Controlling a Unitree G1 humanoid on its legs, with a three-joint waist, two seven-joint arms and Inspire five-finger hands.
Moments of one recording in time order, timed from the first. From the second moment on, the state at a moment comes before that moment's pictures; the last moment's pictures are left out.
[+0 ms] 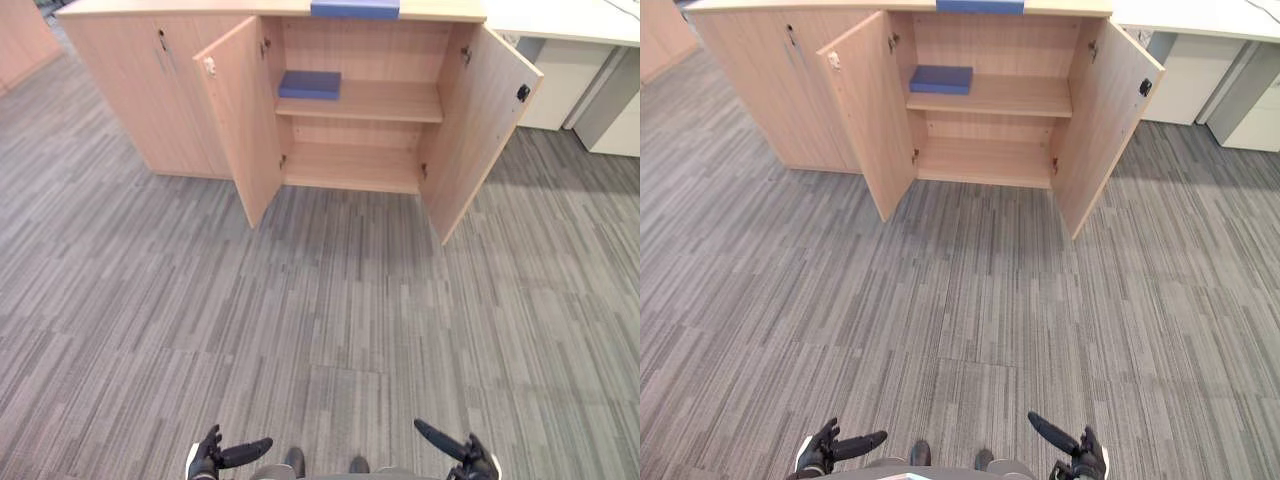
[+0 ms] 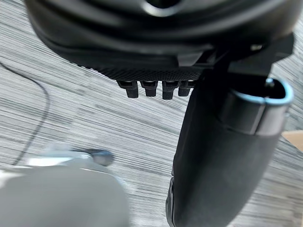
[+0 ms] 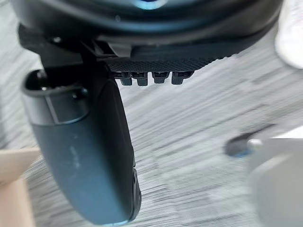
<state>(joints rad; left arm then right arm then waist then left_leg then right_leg) 0.19 0.13 0.10 0.86 -0.12 -0.09 0.08 0.17 -0.07 -0.25 0.81 0.22 -0.07 -0.14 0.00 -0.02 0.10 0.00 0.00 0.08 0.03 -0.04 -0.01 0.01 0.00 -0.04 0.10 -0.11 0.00</state>
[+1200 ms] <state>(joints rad) 0.15 0.10 0.03 0.64 -0.18 -0.13 0.08 0.08 -0.13 -0.13 0.69 0.04 -0.06 -0.13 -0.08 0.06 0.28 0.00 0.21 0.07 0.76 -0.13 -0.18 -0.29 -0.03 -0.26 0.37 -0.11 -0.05</state>
